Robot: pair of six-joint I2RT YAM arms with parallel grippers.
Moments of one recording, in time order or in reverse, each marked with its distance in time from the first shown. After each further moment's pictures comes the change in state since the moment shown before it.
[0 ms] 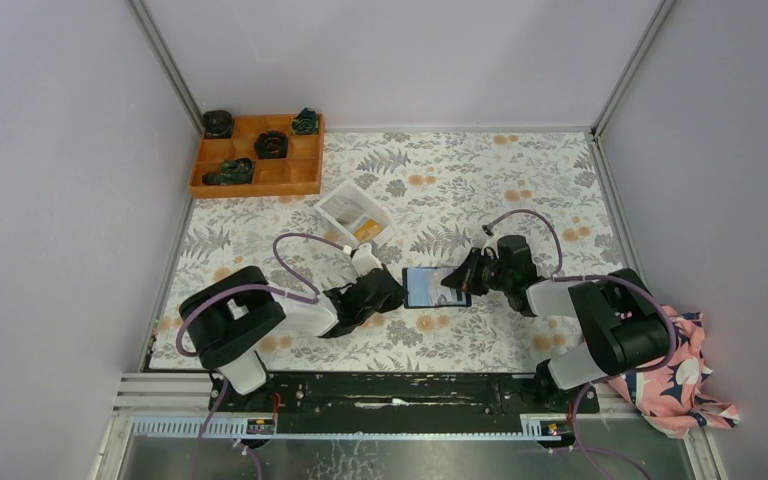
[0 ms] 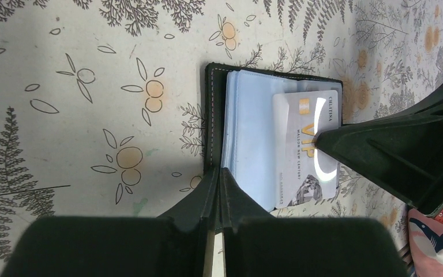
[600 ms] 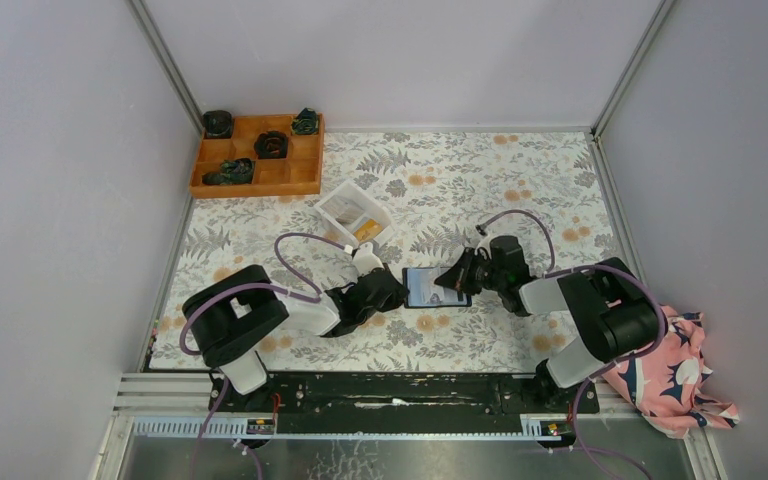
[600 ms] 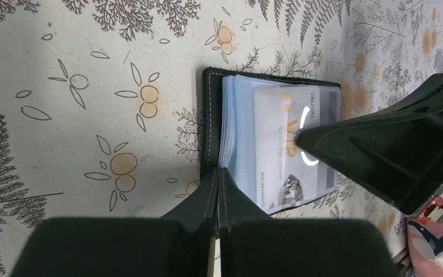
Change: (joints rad) left arm 0.001 0.018 0.009 0.014 -0.002 0.000; right arm 0.031 0.085 0.009 0.103 0.011 0.039
